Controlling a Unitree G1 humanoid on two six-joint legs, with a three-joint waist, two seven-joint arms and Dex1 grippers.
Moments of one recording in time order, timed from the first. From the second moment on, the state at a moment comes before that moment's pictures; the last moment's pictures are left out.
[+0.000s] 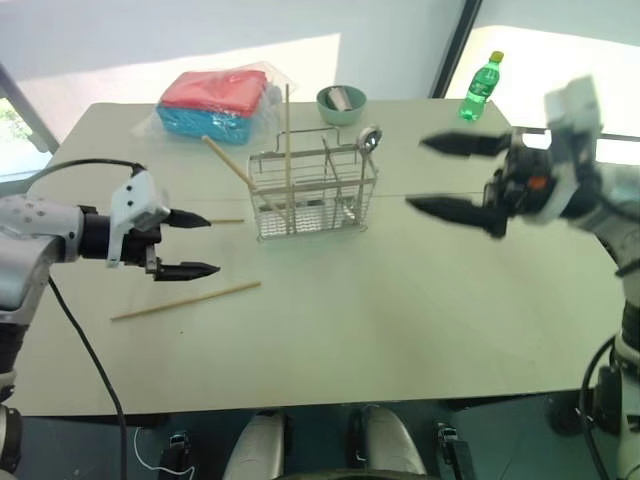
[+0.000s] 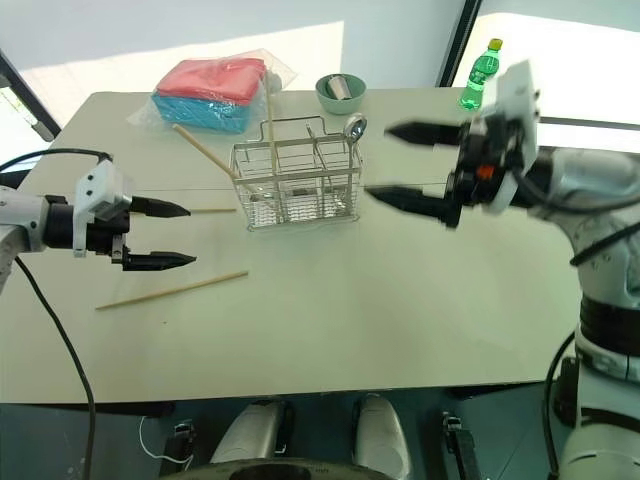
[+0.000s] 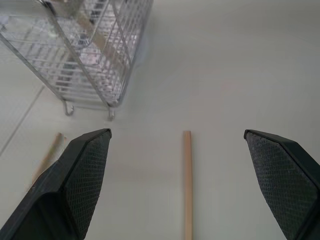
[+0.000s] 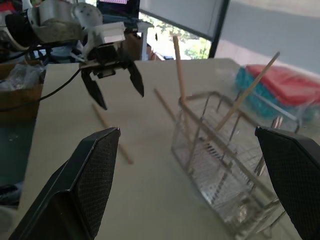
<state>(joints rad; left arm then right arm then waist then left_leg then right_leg) -0.49 1.06 -0.02 0.01 -0.42 0.42 -1.34 -0.52 -0.86 -0.24 -0.37 0.77 0.76 1.06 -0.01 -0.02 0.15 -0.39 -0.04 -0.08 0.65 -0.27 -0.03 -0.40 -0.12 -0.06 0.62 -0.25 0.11</state>
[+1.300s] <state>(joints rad) -0.71 0.77 -0.33 0.53 0.01 0.02 -1.43 -0.13 -0.90 -0.38 -0.64 0.95 0.80 0.85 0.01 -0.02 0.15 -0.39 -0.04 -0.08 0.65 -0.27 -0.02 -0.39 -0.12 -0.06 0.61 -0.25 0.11</state>
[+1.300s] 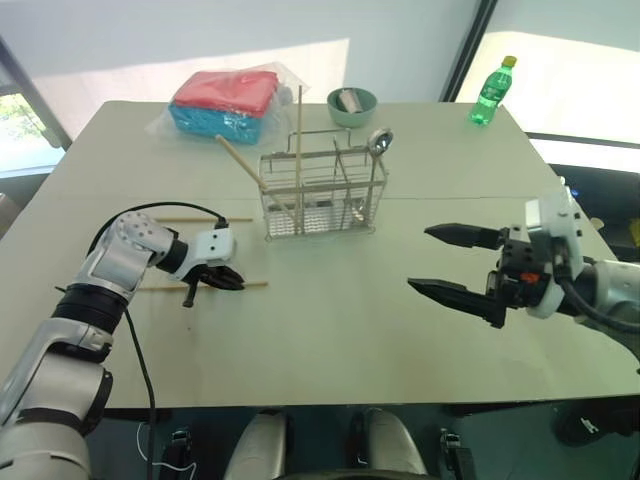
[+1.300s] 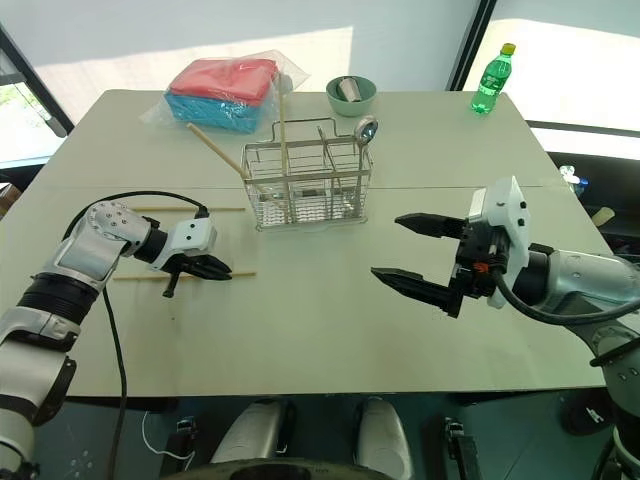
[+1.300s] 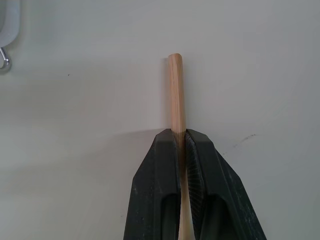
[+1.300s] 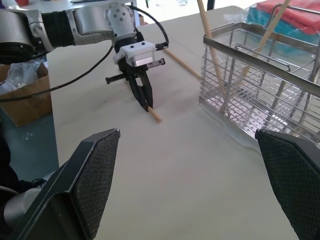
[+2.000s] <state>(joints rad) -0.88 0.86 0.19 0.16 -0.46 0.51 -1.18 -0.14 -0.90 -0.32 -0.56 0.89 0.75 0.87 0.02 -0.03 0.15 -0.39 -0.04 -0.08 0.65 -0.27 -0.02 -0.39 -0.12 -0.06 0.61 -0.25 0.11</state>
